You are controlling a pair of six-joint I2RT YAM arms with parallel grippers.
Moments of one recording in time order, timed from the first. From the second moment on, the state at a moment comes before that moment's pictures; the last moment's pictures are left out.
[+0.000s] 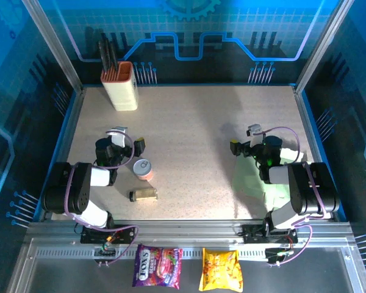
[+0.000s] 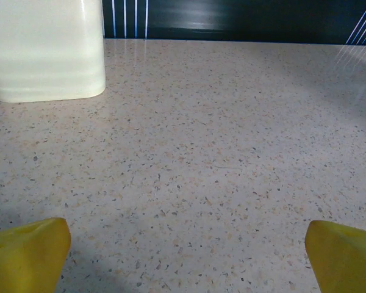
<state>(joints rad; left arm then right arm) 0.04 1.55 0.36 0.87 0.31 -0.06 0.01 1.53 0.39 0.78 -0.34 -0.11</state>
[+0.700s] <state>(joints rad) 0.04 1.55 0.36 0.86 0.31 -0.06 0.01 1.53 0.39 0.78 -0.34 -0.11</state>
